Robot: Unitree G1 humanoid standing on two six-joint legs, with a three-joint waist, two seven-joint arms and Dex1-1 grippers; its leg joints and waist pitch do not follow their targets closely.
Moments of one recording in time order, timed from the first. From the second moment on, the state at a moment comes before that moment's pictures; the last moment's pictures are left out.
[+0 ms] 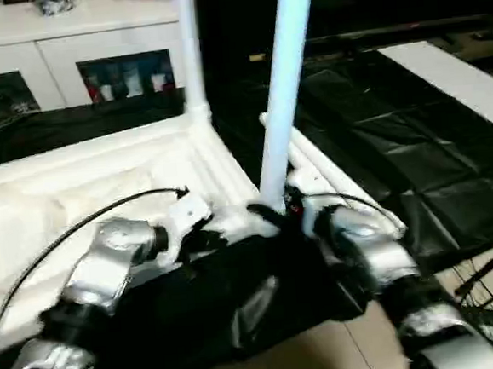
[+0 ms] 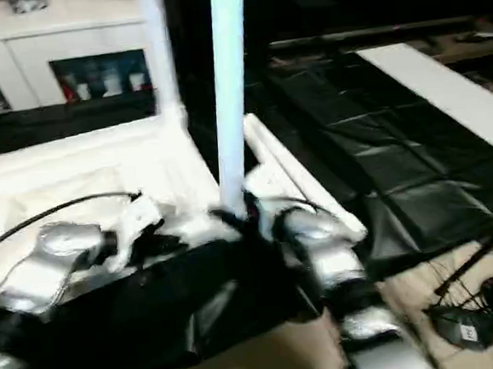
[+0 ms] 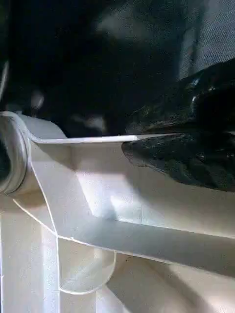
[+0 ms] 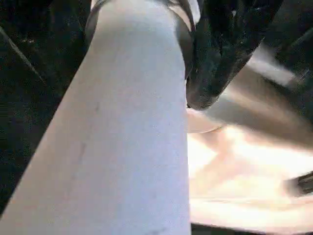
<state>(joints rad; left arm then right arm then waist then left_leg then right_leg) -0.50 0.39 -0.26 0.38 0.04 0.37 -0.95 -0.59 -0.04 0.09 0.78 0.06 -0.05 0.51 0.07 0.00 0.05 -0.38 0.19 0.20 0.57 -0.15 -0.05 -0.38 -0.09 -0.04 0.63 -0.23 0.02</state>
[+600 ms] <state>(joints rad) -0.60 0.25 -0.26 0.47 0.08 0.47 -0.72 -0.79 0.07 -0.04 1.06 0.06 -0.09 0.15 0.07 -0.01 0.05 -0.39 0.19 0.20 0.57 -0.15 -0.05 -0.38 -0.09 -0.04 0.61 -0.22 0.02</state>
